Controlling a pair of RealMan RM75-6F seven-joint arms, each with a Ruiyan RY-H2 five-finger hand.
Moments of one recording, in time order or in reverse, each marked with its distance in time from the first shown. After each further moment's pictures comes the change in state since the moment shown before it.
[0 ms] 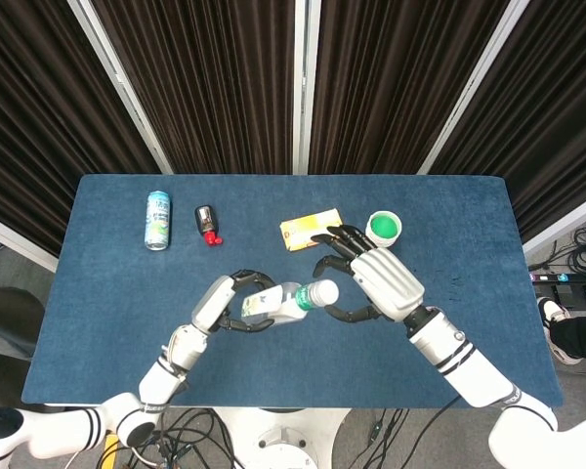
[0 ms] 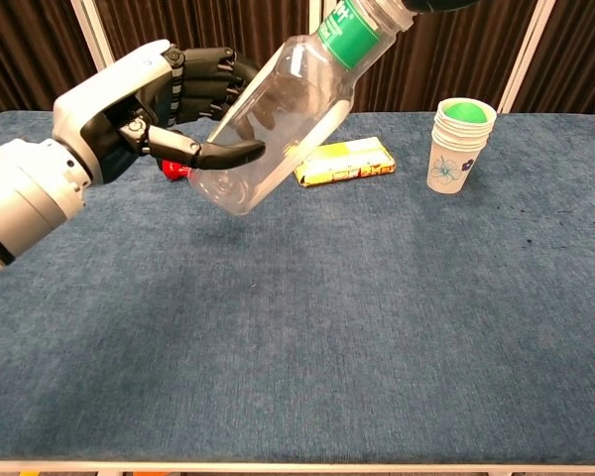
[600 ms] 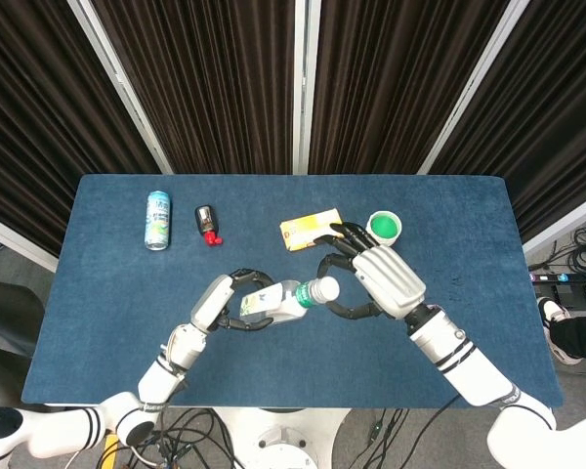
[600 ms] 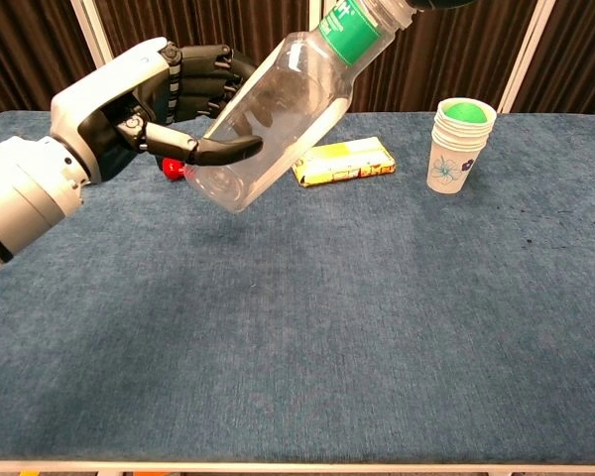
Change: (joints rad) left arm -0.001 0.002 -0.002 0.005 -0.001 -0.001 -0.015; right arm 0.001 -0.004 0.004 0.004 0.031 0.009 -0.022
